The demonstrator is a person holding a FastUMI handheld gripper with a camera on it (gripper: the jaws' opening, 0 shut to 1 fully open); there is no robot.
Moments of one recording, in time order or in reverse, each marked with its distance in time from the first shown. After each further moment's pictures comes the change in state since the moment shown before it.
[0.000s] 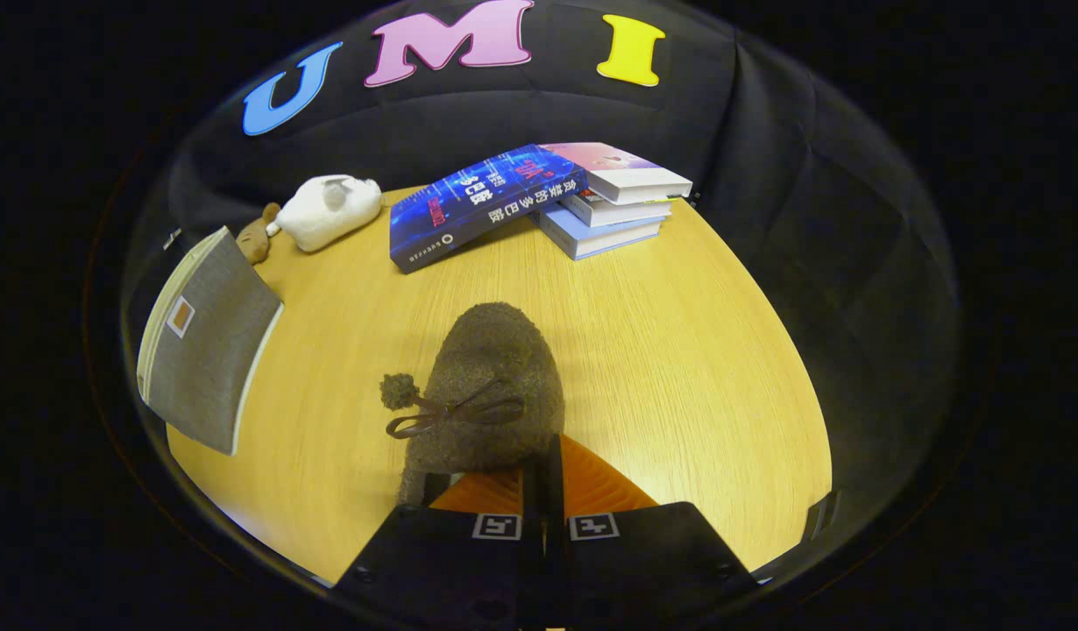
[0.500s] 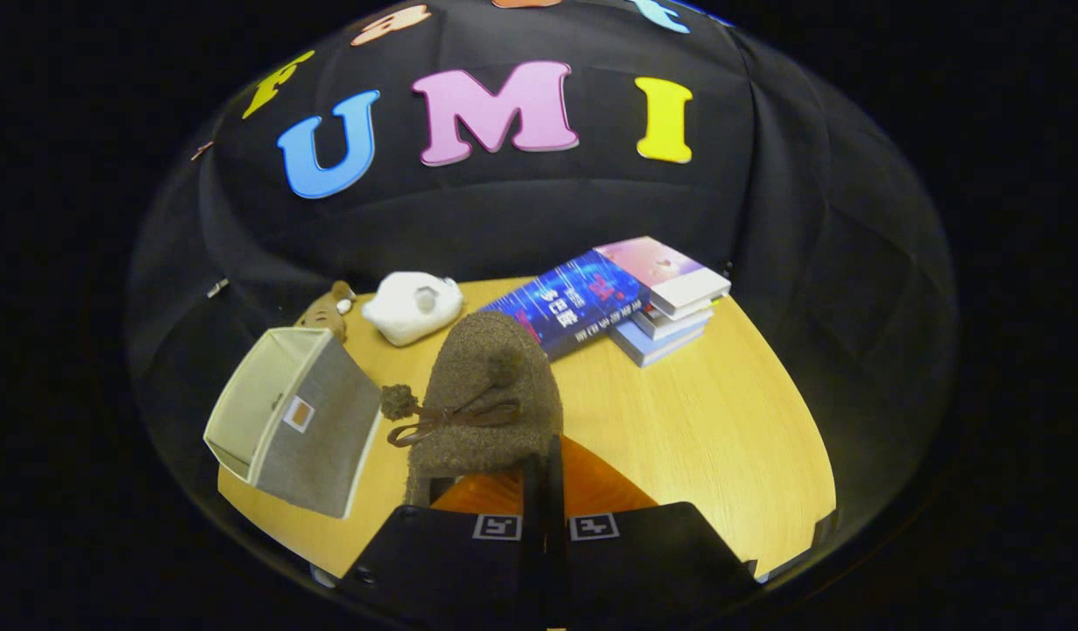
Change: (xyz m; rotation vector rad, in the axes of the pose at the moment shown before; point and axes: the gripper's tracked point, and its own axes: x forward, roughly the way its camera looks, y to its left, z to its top) arm -0.088 0.104 0.113 -0.010 -0.258 0.128
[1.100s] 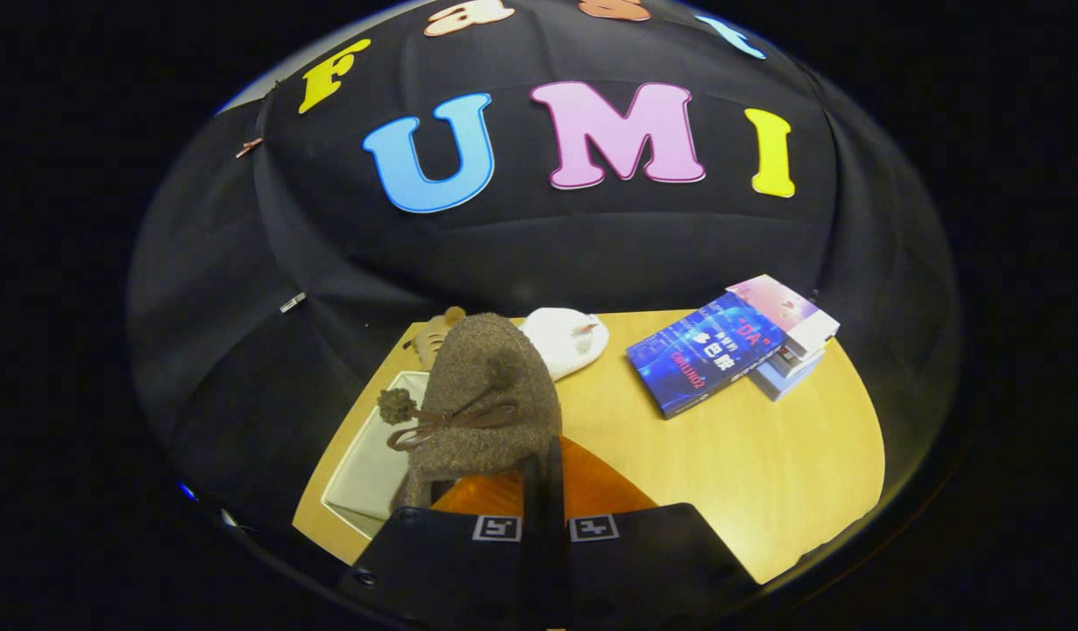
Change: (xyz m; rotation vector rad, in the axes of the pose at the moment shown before) arm -0.001 0.214 0.041 0.017 0.037 0.186
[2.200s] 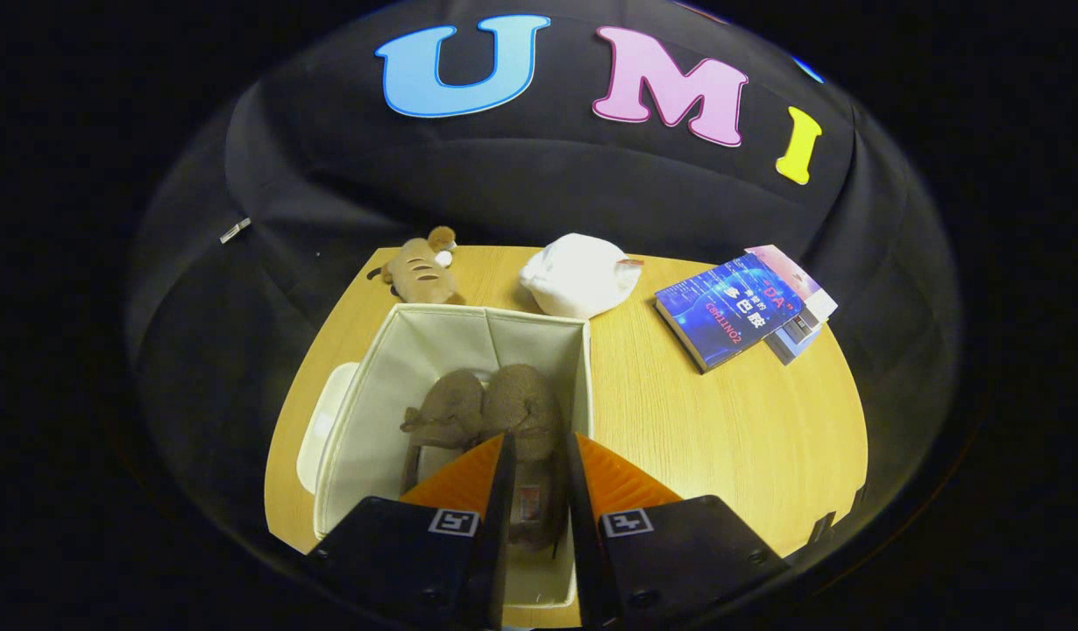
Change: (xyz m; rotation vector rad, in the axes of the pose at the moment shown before) arm 0.073 0.073 -0.058 -0.100 0.179 -0.222
